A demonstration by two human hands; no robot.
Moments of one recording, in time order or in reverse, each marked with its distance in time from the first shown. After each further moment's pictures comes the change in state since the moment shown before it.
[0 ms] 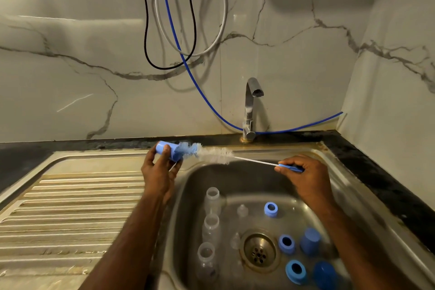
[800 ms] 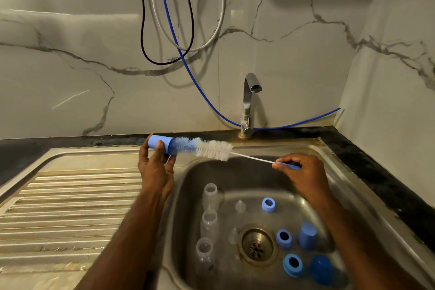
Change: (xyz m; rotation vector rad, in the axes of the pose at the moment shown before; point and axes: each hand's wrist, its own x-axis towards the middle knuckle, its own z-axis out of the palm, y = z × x) left_hand -0.004 0.001 0.006 -0.148 0.035 0.016; right_hand 0.001 -0.003 -0.001 0.044 -0.063 0.074
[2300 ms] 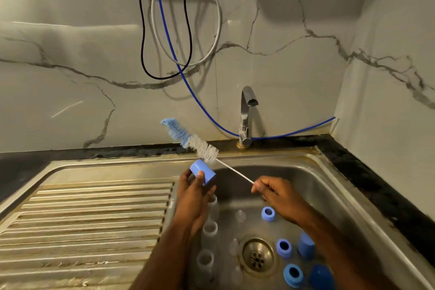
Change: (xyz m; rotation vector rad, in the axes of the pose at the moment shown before) left_hand -0.060 -0.050 0.019 0.209 -0.097 -0.230; right_hand -0.022 -0.025 0.020 0.006 -0.459 0.013
